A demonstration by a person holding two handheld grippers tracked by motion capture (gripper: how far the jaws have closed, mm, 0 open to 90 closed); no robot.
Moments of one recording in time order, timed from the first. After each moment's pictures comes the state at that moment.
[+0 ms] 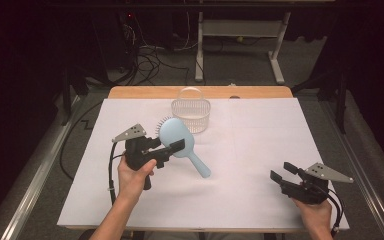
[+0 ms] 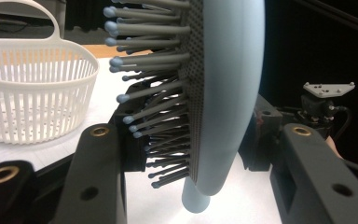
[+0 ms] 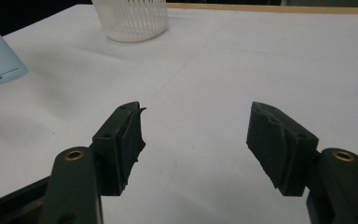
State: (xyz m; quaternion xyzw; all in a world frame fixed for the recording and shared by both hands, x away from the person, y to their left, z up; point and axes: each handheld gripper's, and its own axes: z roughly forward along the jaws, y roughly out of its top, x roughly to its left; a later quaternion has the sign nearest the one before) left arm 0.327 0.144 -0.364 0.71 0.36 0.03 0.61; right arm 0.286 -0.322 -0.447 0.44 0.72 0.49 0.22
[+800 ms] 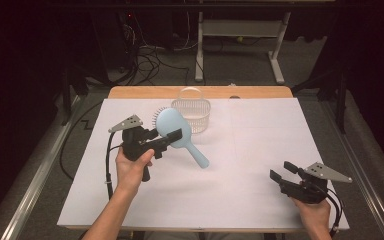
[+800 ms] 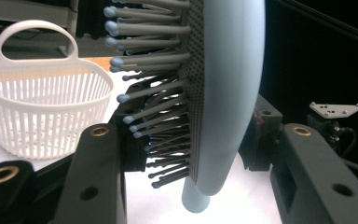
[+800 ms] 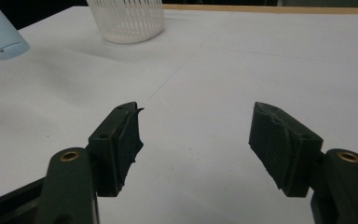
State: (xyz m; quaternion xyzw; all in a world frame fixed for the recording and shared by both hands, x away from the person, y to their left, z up) left arm 0.342 0.148 -0.350 0.69 0.37 0.04 0.61; right arm 0.288 -0.320 -0.449 0.45 0.72 0.49 0.22
